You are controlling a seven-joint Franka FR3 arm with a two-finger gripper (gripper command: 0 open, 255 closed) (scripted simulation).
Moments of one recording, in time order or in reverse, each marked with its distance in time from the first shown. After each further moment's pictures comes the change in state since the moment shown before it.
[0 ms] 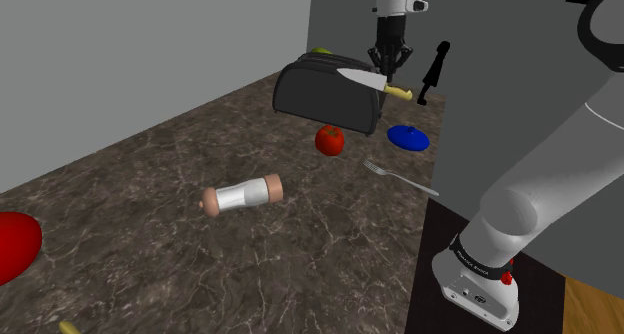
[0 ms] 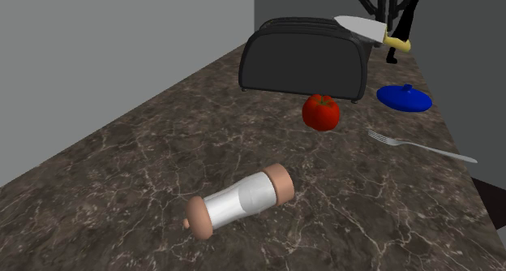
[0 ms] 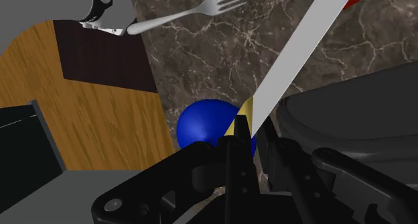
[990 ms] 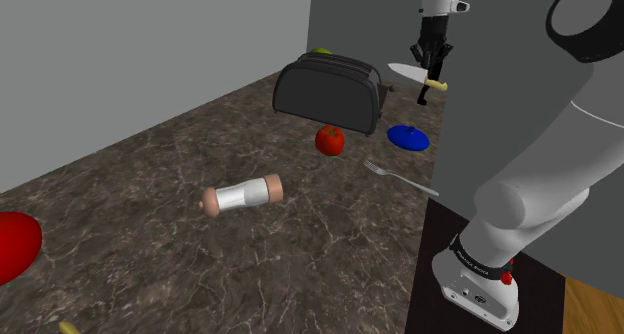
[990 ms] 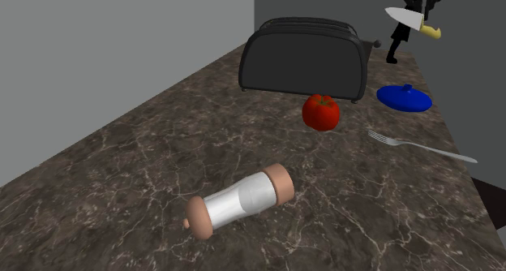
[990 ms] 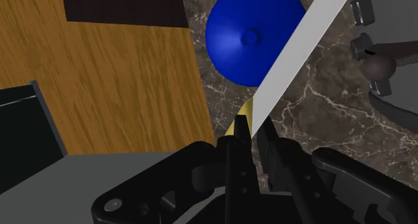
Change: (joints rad) arm -0.162 0.088 -0.190 0.106 -0.092 0.012 -0.353
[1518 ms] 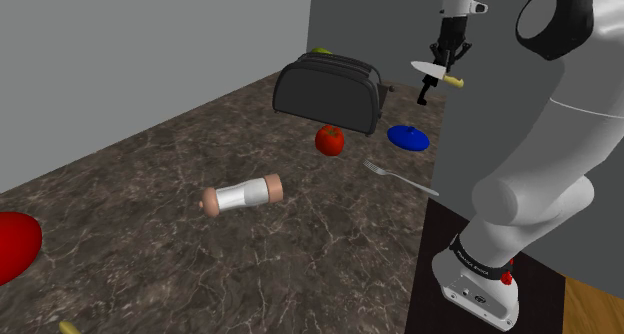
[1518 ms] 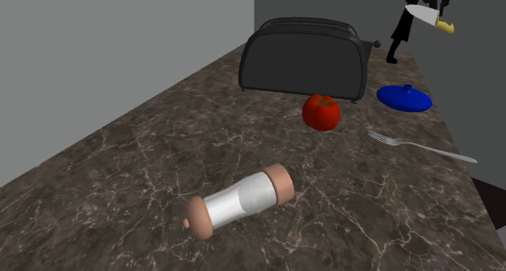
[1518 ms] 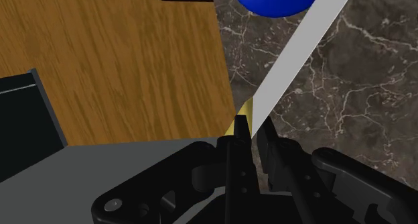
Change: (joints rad) arm -0.103 0.160 -0.094 0.190 -0.006 -0.005 -0.201
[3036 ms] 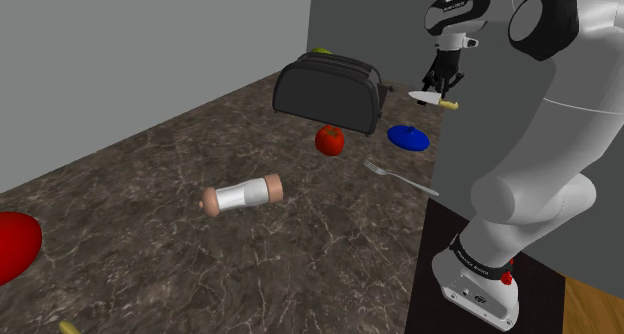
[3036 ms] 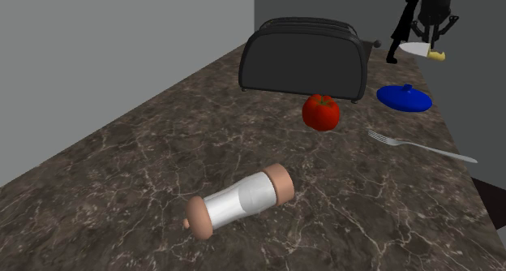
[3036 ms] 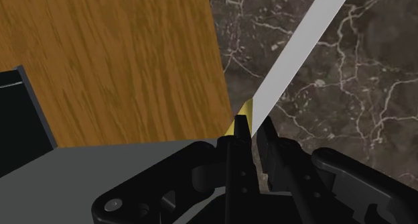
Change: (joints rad) arm -0.043 0.055 -0.027 -0.199 0.004 0.261 -0.037
